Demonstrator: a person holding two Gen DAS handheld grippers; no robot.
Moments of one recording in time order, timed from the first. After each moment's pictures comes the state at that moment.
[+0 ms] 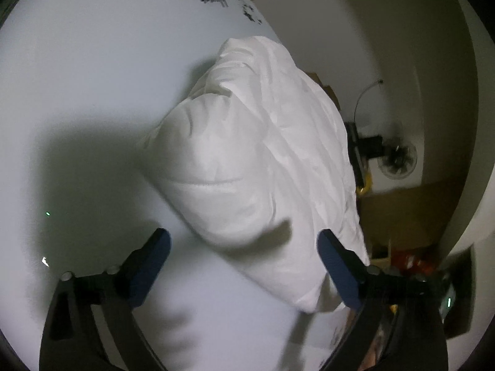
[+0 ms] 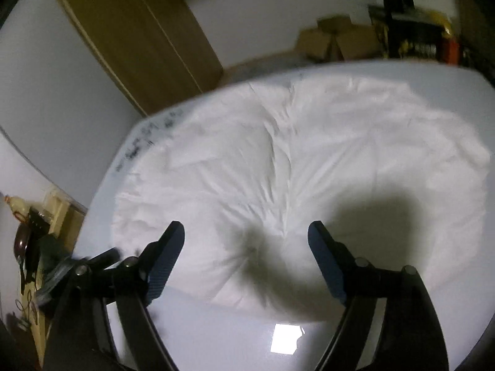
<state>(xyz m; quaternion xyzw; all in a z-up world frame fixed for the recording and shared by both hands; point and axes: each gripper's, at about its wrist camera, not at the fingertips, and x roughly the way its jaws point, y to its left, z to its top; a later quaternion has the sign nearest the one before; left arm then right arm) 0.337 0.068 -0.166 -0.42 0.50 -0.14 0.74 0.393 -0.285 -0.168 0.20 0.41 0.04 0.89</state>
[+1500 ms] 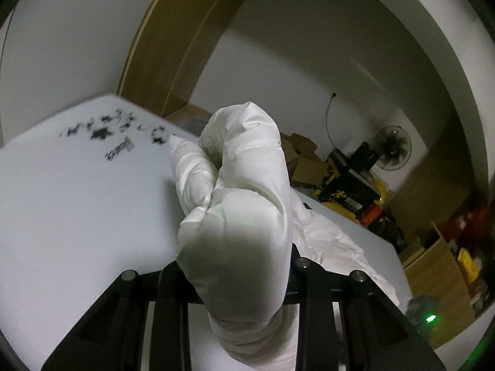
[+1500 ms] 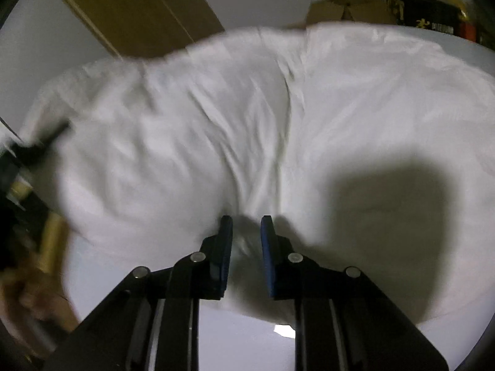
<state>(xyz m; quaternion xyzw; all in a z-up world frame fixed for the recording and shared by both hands) 0.342 -0.032 -0.034 -0.21 0.30 -0.13 0.92 0.390 -0.276 -0.202 0.21 0.42 0.09 0.88</state>
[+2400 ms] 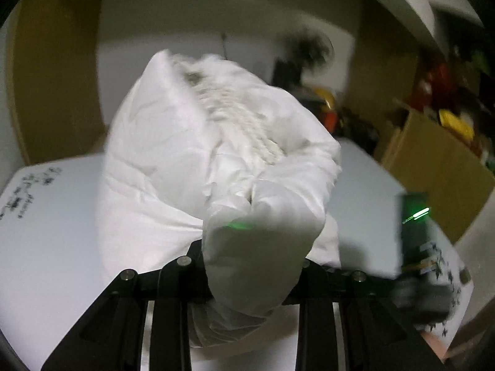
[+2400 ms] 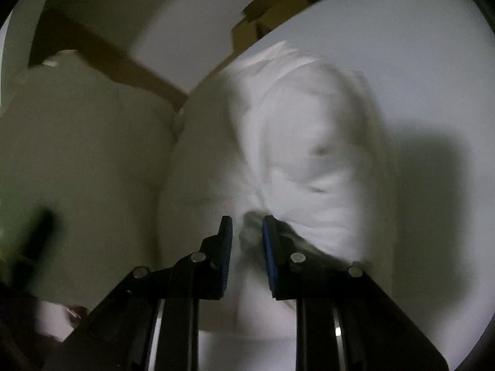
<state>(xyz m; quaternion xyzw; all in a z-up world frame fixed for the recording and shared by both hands) 0.258 -0.327 -0.034 0.05 0.34 -0.28 0.90 0.307 -0.453 -0.218 0.43 0.37 -0.01 0.82</state>
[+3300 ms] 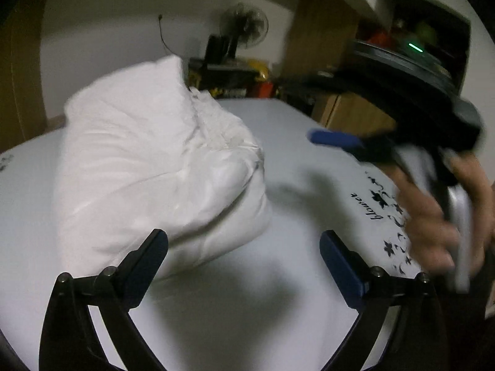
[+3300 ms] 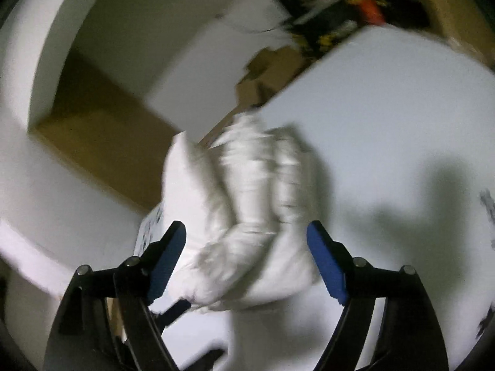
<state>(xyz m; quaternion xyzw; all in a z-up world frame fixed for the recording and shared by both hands) 0.175 -0.297 -0.059 0.06 0.34 -0.41 0.84 0.218 -0.473 -0.102 0.36 0.31 0.00 0.88</state>
